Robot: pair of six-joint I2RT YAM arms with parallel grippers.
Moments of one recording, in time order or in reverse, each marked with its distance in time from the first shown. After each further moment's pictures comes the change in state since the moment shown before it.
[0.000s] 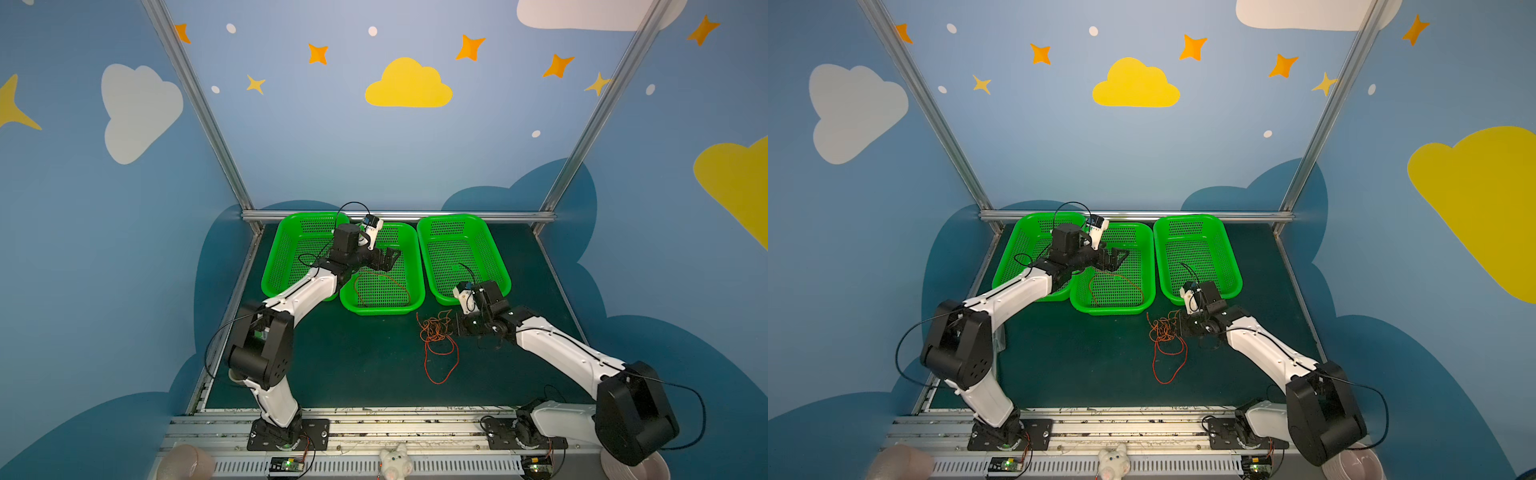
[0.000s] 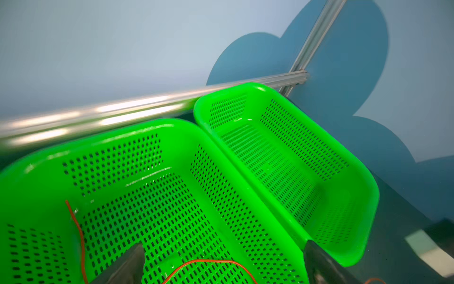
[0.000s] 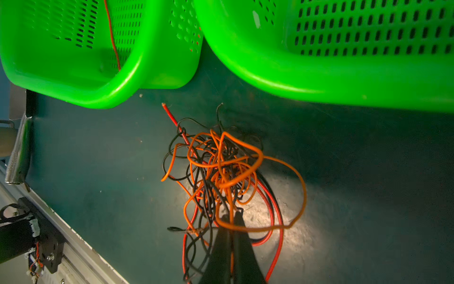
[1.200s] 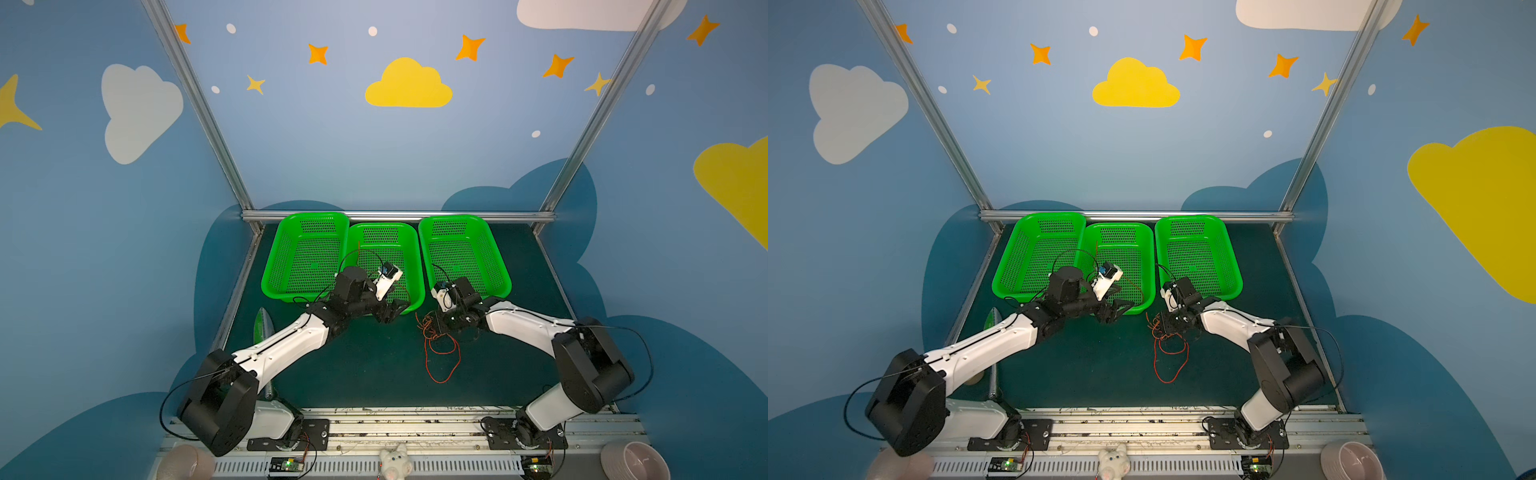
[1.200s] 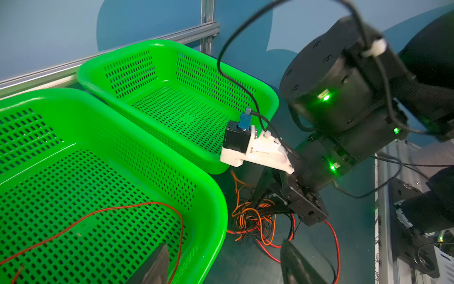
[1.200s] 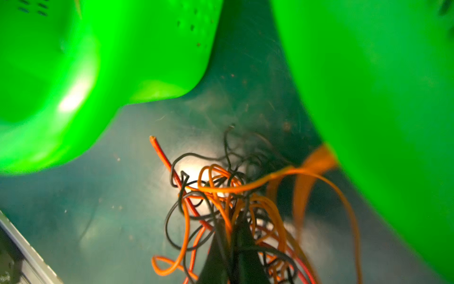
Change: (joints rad) left arm -0.192 -0.332 -0.433 0.042 0.075 0.118; right arm 0.117 0.233 0.105 0.092 0.047 -0.040
